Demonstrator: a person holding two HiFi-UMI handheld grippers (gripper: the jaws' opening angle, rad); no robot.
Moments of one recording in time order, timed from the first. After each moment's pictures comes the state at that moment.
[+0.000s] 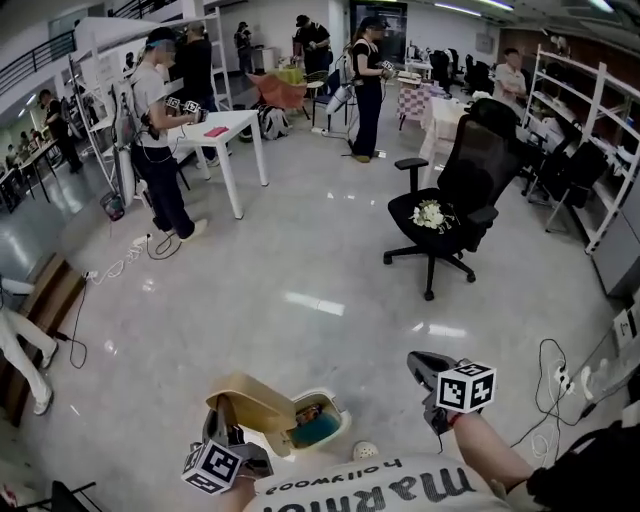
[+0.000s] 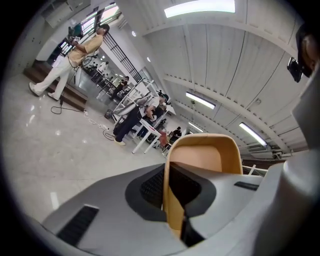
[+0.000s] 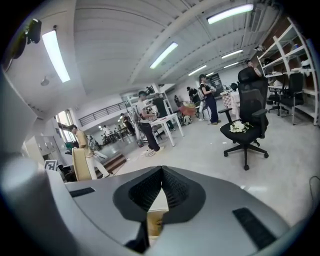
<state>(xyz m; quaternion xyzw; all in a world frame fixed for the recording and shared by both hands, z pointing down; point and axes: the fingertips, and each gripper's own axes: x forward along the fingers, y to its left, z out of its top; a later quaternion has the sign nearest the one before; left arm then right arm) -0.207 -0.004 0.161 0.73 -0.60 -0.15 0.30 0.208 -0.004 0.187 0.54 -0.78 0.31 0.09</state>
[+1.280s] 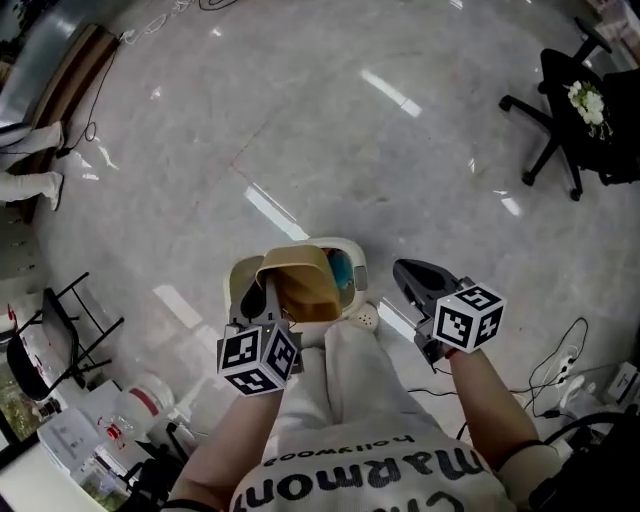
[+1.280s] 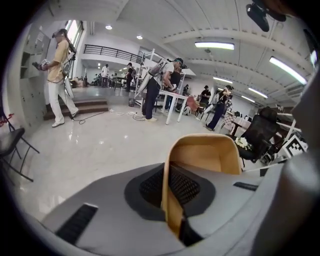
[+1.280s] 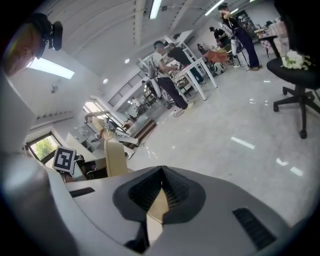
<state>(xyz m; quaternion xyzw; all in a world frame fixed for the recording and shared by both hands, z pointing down) -0.136 -0.052 0.399 0.61 -0.71 0.13 0.33 0.085 -0.099 0.438 0.27 -0.84 0.44 0.19</state>
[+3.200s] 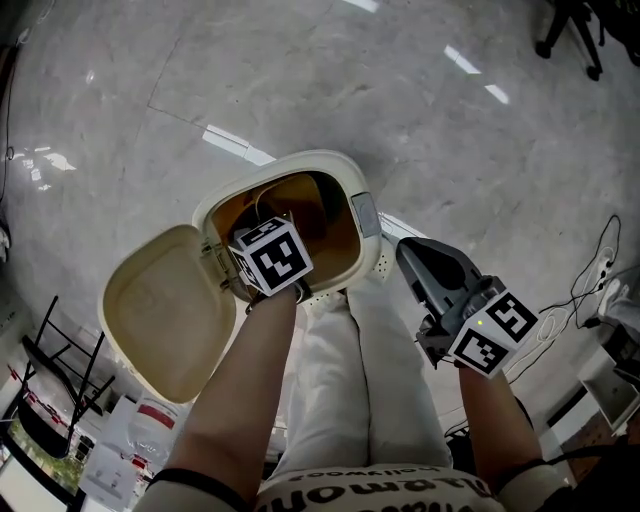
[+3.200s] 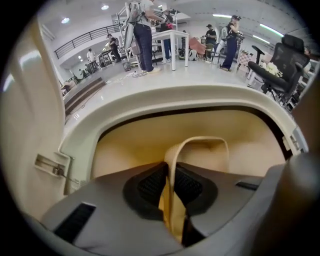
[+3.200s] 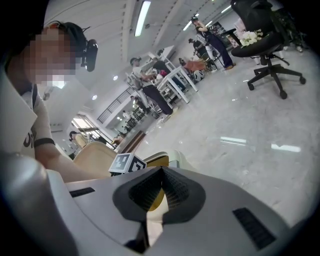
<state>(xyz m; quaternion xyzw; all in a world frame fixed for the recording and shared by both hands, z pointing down) -0.139 -0.029 0.761 0.51 -0.65 0.39 0.40 0.084 -0.008 0.610 0.35 -0.81 0.46 0.11</state>
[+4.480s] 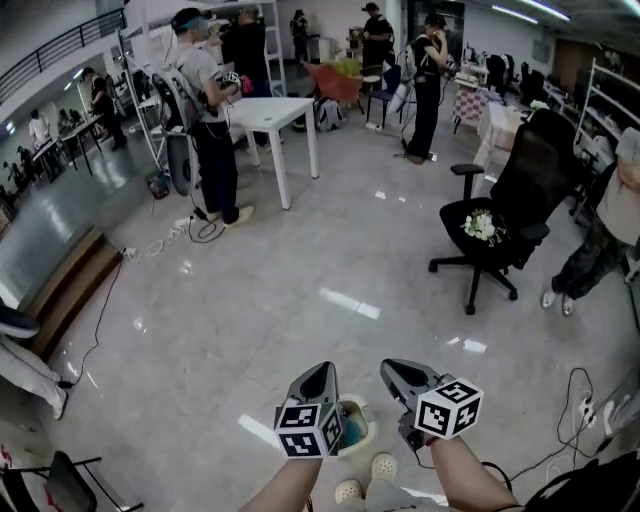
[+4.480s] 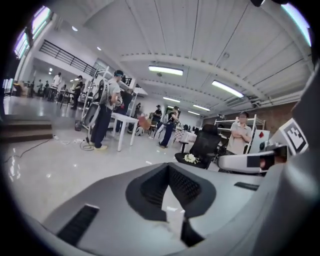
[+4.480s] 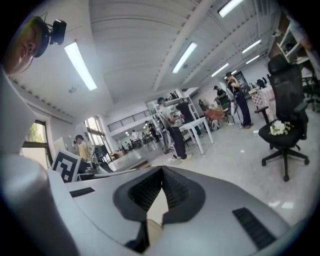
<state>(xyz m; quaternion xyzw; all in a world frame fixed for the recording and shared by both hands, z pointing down) -0.071 -0.055 0.194 0.83 -0.52 0.06 0.20 0.036 -0.038 0.185 0.43 -0.87 0.25 0.02</state>
